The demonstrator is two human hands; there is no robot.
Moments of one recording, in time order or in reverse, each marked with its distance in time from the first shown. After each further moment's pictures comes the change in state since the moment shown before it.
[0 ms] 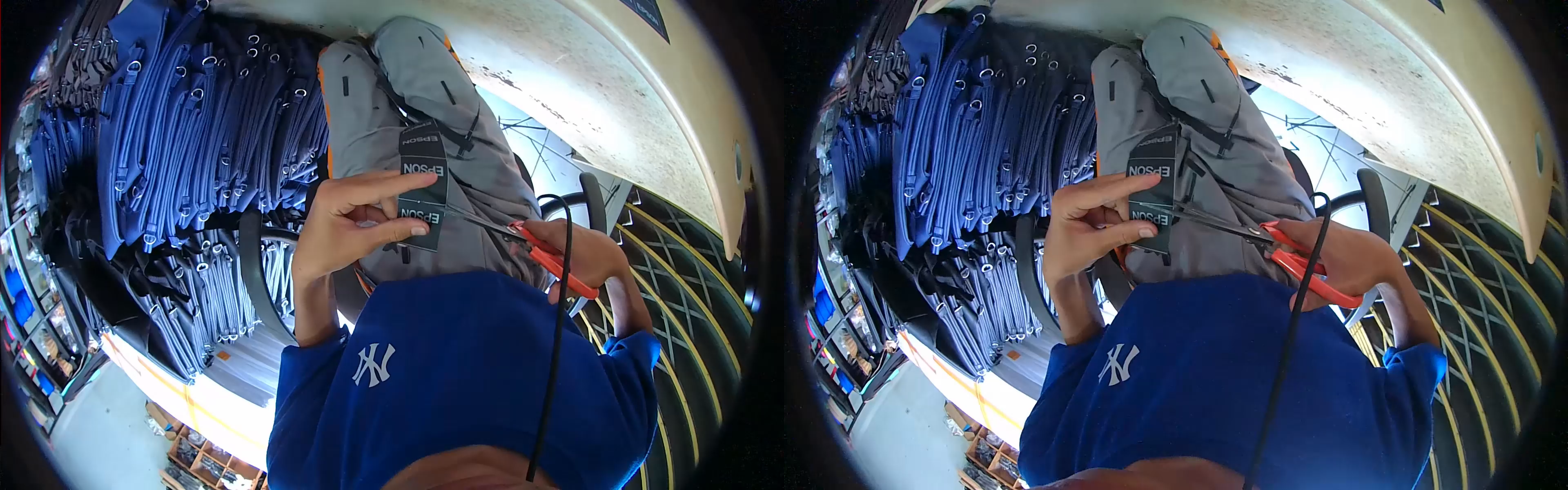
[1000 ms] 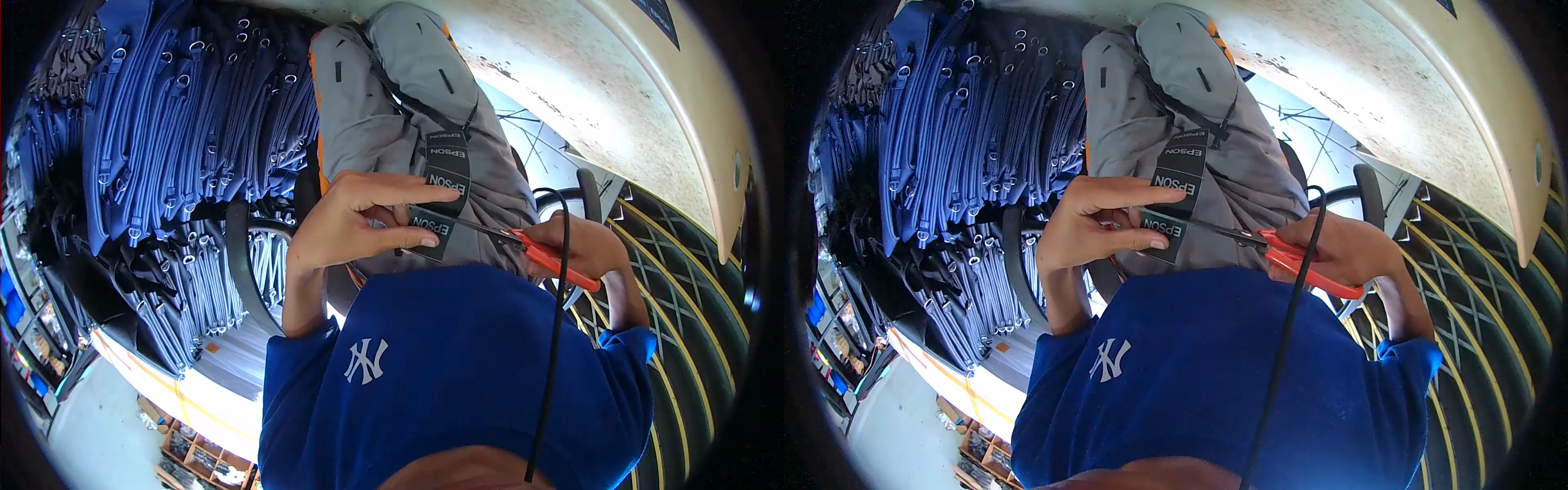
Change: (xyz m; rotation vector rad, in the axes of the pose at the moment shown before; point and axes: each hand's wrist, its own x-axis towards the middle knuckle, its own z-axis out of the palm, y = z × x) left_hand 0.005 -0.011 0.003 0.032 -0.203 -0.011; right_hand 0.005 -0.010 -0.005 0.022 0.025 0.007
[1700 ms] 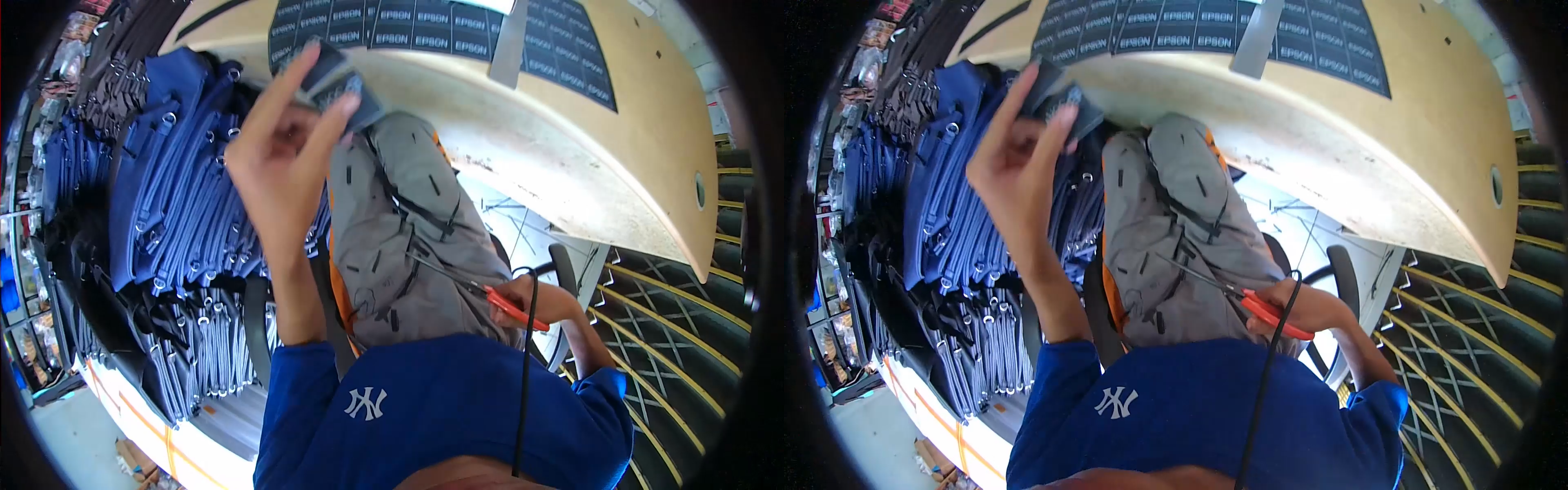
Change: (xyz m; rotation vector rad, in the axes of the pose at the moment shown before) left_hand 0.080 0.092 -0.060 0.372 0.927 0.488; right_hand 0.006 0.015 0.008 0.041 0.120 0.017
